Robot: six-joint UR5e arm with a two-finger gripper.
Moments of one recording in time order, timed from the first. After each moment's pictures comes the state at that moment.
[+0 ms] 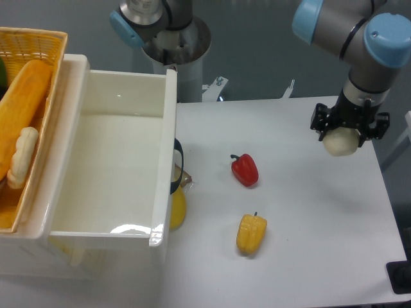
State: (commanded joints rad) arm 2.84 -1.92 -1.41 -1.32 1.58 1.05
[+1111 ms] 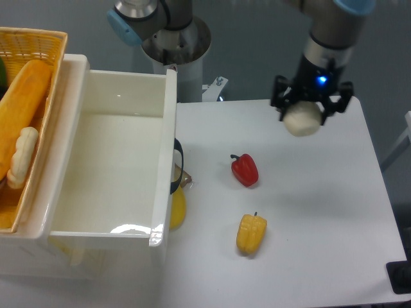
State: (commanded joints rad) arm 2.73 -1.62 -1.50 -1.43 1.38 0.81
